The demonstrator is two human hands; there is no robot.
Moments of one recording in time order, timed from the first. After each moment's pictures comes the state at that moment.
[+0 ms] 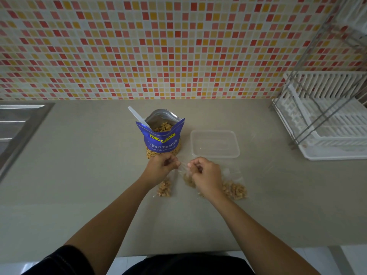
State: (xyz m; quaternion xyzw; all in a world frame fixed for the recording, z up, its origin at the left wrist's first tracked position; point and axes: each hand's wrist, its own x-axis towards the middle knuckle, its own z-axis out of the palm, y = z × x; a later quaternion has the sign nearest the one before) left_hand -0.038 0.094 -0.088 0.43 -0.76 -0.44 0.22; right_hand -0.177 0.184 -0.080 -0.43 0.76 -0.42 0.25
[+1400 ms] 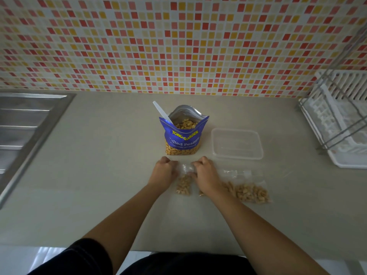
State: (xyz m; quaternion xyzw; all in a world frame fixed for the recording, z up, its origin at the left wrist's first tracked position) left_hand 0.004 0.085 -0.130 0.53 -0.80 -0.27 0.08; right_hand -0.148 0.135 -0.140 -0.62 0.75 -0.14 0.18
